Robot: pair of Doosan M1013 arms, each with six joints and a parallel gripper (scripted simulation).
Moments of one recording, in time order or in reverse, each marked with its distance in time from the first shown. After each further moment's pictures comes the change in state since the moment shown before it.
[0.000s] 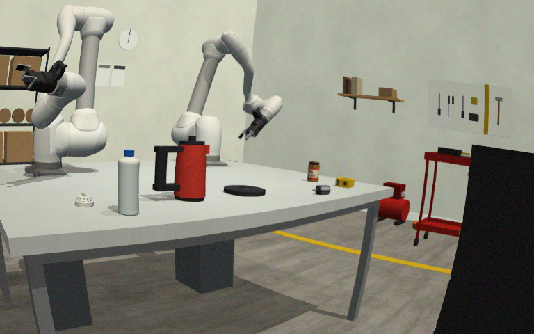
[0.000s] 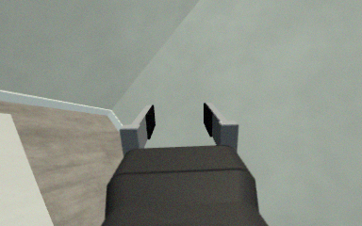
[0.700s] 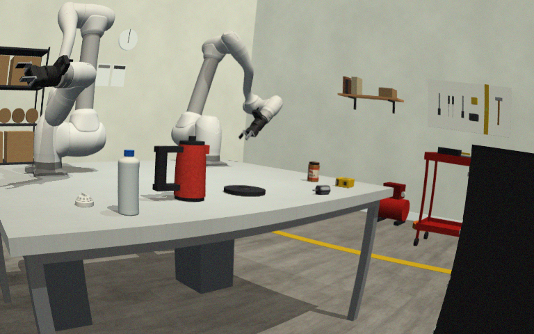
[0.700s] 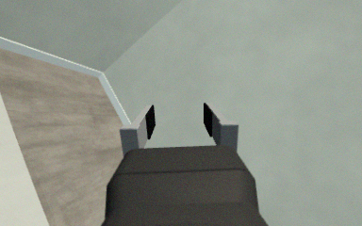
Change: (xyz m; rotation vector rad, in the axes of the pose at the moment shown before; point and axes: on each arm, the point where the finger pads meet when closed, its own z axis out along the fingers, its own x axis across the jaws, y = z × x) left arm 0.000 0.000 0.000 0.000 0.000 0.000; right arm -0.018 -0.015 0.023 -0.165 0.006 -0.188
